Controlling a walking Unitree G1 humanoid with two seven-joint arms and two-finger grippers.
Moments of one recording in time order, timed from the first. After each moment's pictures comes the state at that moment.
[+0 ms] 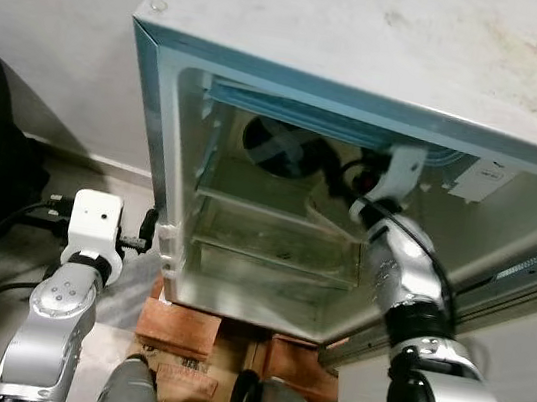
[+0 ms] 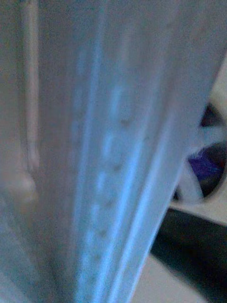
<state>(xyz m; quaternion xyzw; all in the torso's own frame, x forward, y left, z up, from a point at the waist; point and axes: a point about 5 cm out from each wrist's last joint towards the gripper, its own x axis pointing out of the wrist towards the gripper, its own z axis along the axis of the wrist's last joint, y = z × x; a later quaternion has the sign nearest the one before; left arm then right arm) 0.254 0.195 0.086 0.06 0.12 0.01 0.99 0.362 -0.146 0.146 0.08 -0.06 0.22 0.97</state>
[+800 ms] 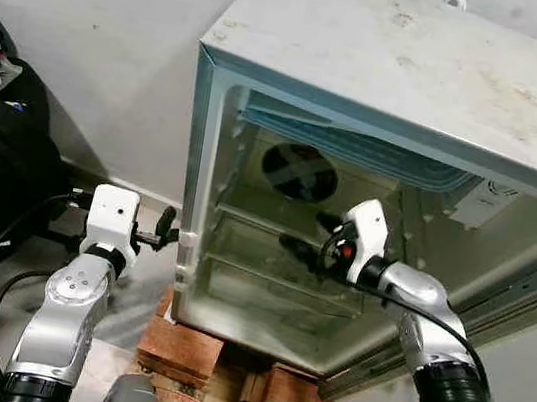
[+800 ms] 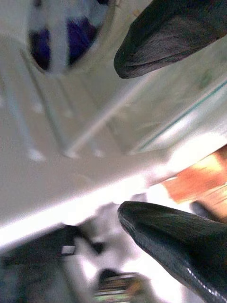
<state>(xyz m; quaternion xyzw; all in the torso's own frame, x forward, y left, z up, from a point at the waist) 0.266 0.184 0.080 0.05 0.11 -0.05 0.99 0.302 -0.143 0.078 -0.06 0.18 0.41 0.89</state>
